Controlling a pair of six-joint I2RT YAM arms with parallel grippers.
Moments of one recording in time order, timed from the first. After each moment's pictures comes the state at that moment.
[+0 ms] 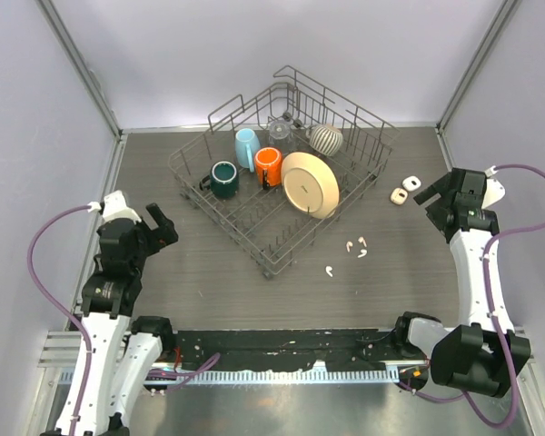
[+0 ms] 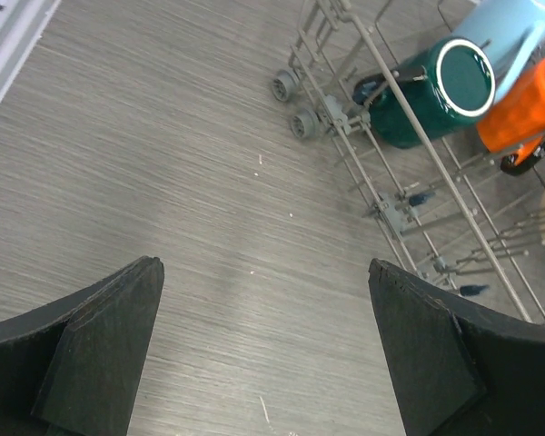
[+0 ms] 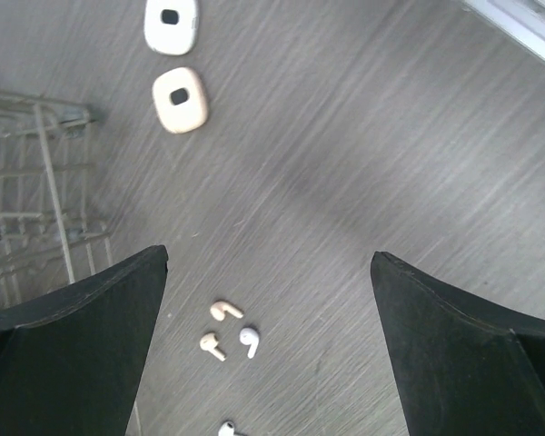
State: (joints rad) left arm -0.08 0.56 0.73 -0.61 -0.23 -0.41; right arm -0.23 1.08 0.99 -0.74 0.26 0.70
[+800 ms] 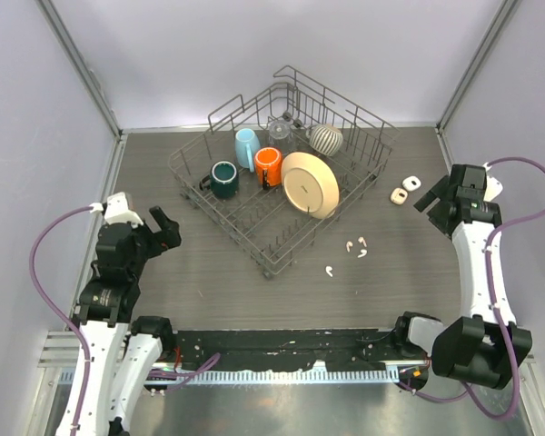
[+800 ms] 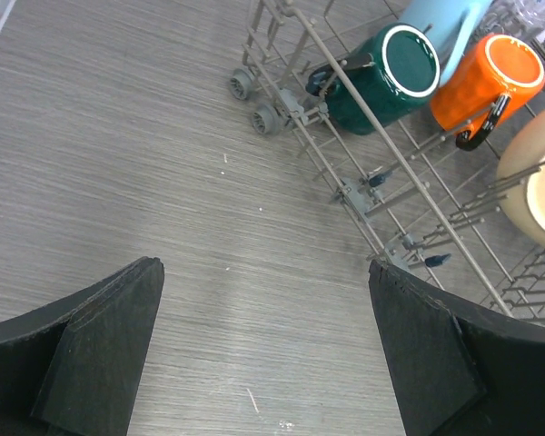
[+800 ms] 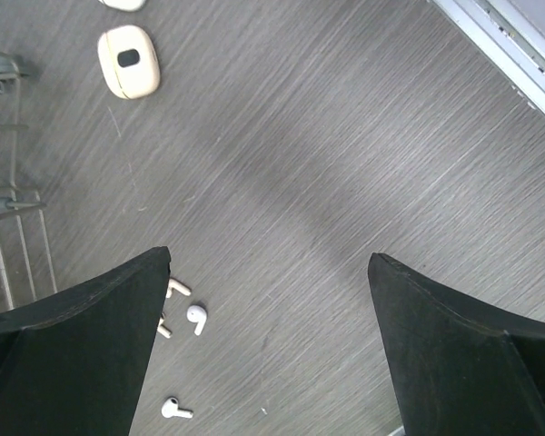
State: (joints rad) left arm -0.08 0.53 0.74 -0.63 -0.13 -0.38; right arm -0.24 1.12 1.06 -0.84 0.24 0.56
